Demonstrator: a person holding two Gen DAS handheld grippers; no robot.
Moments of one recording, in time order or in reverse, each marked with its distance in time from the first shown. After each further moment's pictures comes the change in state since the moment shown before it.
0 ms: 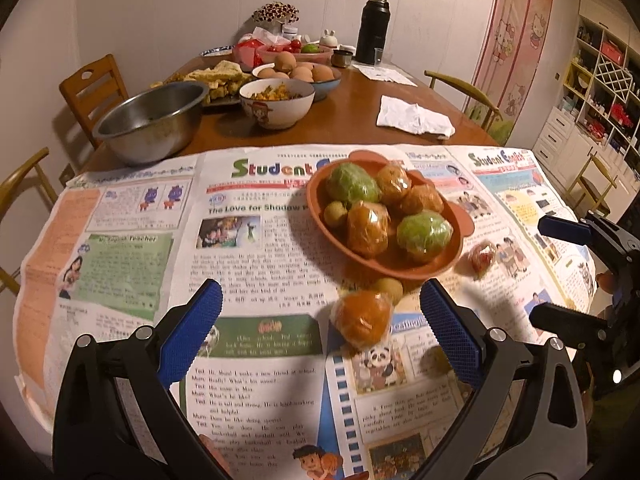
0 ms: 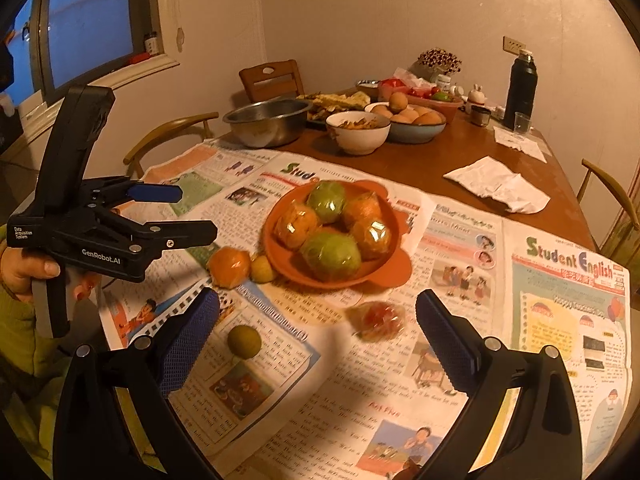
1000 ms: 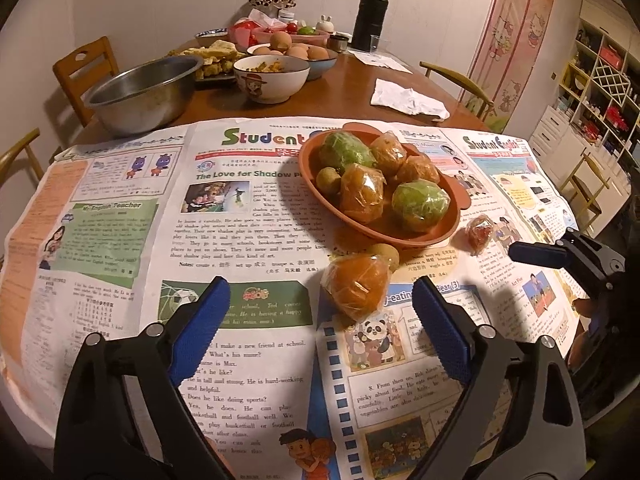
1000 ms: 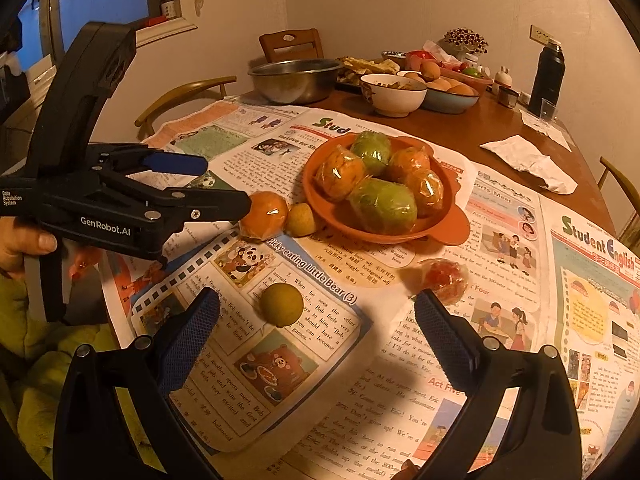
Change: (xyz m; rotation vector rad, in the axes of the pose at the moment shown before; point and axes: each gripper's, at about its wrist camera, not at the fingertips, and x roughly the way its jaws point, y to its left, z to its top) left arm 0.010 -0.001 -0.018 -0.019 0.036 -0.045; right arm 0.029 0.031 -0.023 -0.054 0.097 0.030
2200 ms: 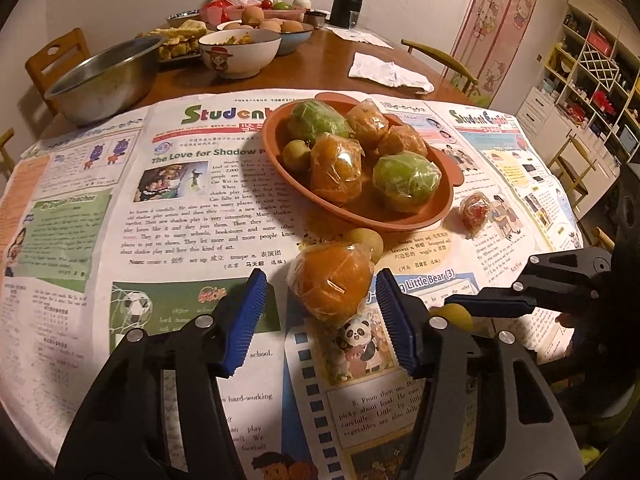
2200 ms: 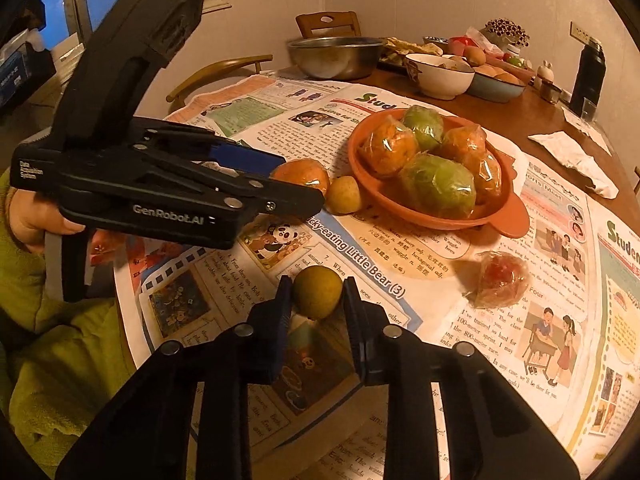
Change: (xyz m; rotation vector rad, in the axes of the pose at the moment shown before) left arm 0.032 -0.007 -0.002 0.028 0.073 -0.067; right arm 0.028 0.006 -0.004 -0.064 0.057 0.122
